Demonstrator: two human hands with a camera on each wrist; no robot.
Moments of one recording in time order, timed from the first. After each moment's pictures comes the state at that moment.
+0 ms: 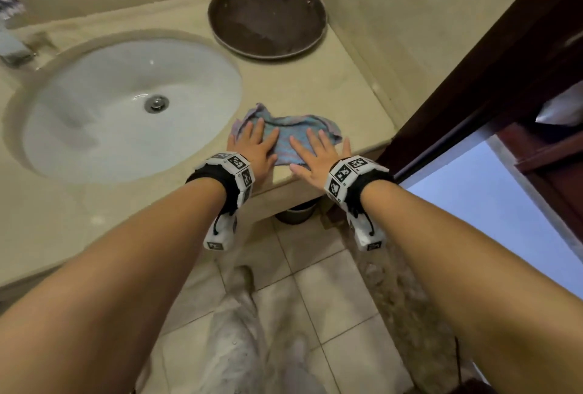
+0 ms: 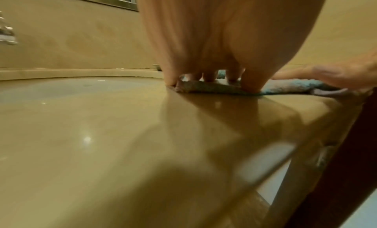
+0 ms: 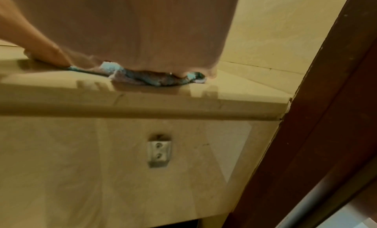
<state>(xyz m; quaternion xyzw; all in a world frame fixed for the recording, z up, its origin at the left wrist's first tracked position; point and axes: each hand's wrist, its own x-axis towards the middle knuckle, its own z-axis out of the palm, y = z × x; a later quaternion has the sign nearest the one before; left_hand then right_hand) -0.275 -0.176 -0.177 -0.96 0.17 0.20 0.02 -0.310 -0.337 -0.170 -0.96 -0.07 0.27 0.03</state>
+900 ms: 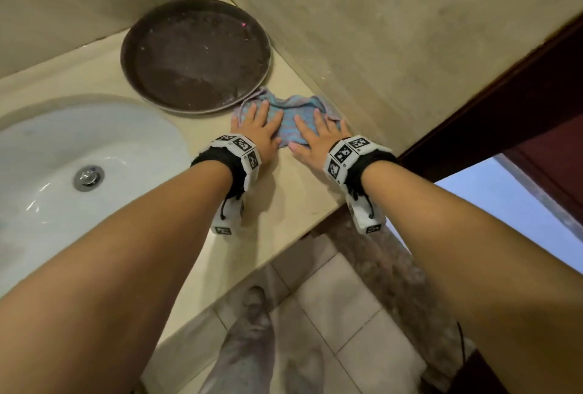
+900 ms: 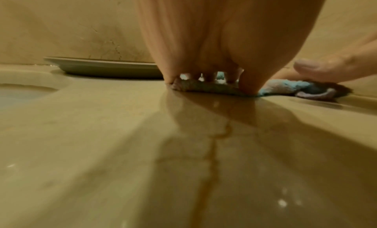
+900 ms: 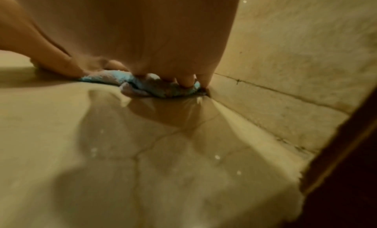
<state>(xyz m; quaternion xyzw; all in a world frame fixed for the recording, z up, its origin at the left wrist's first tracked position) -0.120 -0.268 -0.178 -0.94 0.28 0.21 0.02 -0.185 -0.405 -0.163 -0.96 0.09 0.27 0.06</state>
